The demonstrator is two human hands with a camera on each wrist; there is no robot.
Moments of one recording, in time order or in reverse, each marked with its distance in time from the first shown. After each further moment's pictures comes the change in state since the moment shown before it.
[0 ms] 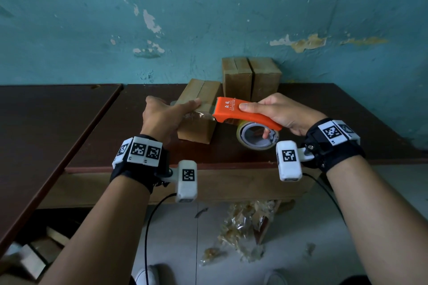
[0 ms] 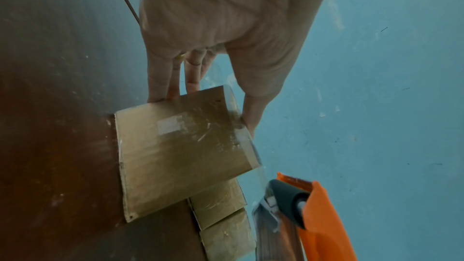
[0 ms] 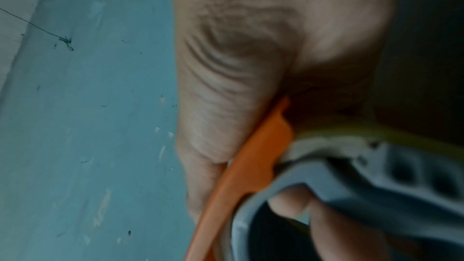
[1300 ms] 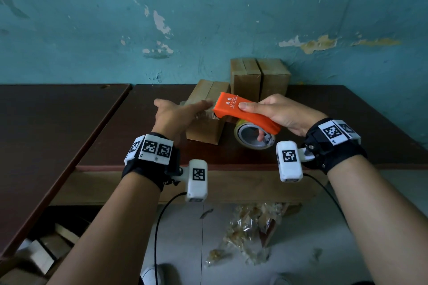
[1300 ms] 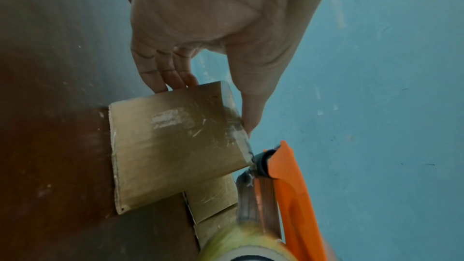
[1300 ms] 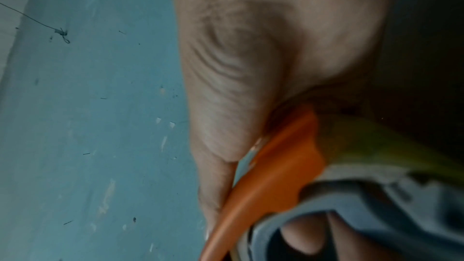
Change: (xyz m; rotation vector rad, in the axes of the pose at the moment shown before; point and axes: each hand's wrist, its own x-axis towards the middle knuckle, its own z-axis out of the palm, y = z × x) left_hand -0.015 0.015 -0.002 0.174 -0.043 -0.036; right_hand 0.012 -0.008 0.011 0.029 -0.078 -0.003
